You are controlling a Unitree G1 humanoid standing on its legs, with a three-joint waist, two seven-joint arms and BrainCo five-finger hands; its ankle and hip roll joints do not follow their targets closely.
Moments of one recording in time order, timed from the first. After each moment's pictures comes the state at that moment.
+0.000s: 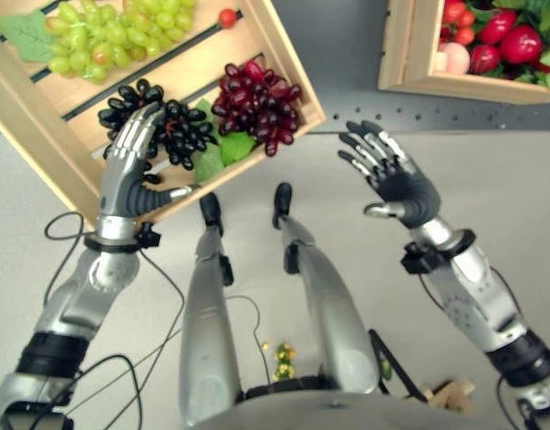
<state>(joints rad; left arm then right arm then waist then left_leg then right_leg) -0.10 0.78 -0.02 0.01 0.42 -0.45 0.54 -0.13 -0.68 0.33 -0.31 0.78 -0.35 0.18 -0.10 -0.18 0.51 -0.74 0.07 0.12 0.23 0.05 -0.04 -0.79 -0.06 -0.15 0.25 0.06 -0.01</state>
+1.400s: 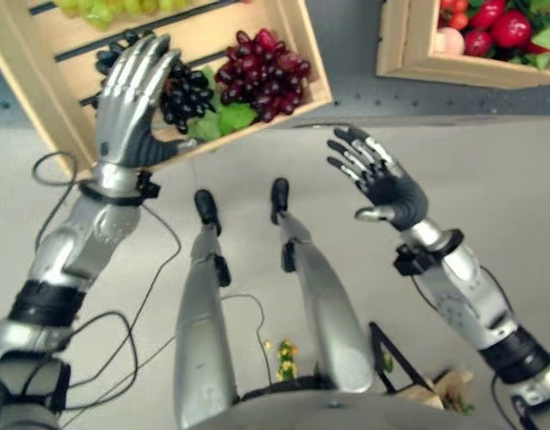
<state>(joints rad) -0.22 0.84 0.01 -0.05 0.55 -0.36 0.56 -0.13 -0.66 0.37 -0.28 0.80 -0.35 0.21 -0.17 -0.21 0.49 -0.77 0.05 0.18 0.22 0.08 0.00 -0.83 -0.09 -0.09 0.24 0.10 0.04</state>
